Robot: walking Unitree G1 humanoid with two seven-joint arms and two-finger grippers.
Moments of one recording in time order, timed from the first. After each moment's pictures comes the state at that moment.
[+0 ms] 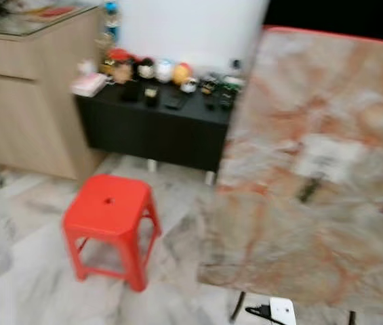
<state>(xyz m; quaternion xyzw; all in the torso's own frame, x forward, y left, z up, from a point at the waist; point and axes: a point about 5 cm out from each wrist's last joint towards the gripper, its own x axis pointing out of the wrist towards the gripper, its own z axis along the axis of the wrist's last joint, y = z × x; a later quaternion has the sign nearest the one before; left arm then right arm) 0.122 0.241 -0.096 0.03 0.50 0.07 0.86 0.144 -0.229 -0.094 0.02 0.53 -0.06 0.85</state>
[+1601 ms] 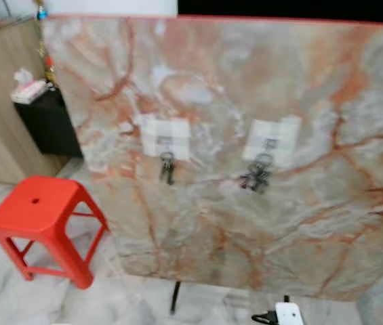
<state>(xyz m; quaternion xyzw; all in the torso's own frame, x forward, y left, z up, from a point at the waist) 0.126 0.238 -0.096 0.04 0.50 0.04 0.86 0.144 -0.226 -0.094 0.00 0.54 -0.03 0.84</state>
